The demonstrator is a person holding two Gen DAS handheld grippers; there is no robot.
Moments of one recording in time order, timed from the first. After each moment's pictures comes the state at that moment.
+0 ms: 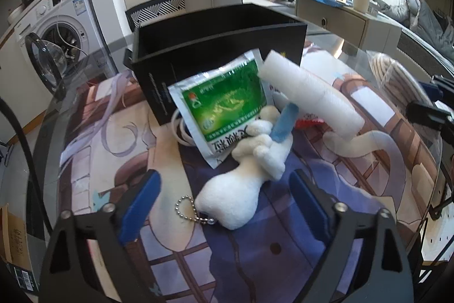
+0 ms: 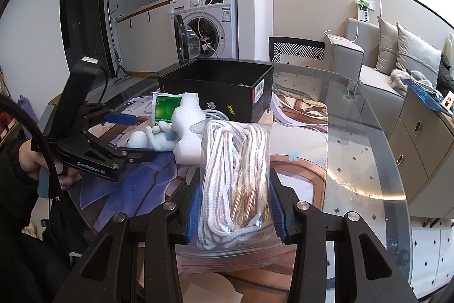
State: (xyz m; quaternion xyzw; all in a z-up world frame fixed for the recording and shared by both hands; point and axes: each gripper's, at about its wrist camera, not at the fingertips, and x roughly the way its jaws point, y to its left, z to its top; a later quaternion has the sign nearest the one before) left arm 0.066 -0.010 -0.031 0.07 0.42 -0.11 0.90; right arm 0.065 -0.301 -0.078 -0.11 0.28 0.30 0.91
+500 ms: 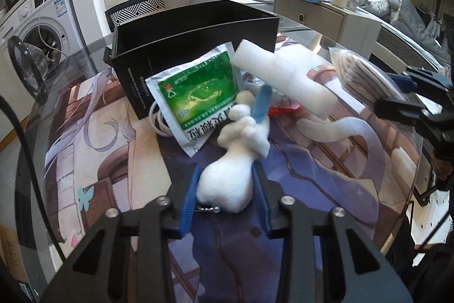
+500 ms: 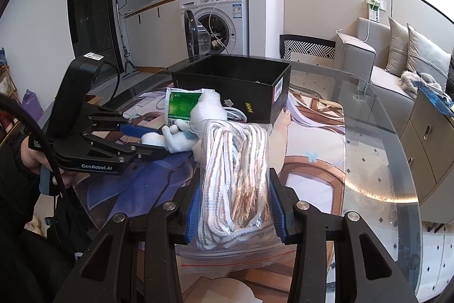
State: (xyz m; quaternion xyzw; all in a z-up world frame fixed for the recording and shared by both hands) left arm 0.049 -0.011 -0.027 0.07 0.42 -0.16 0.89; right arm 0.065 -0.287 -0.080 -0.11 0.28 0.32 0.90
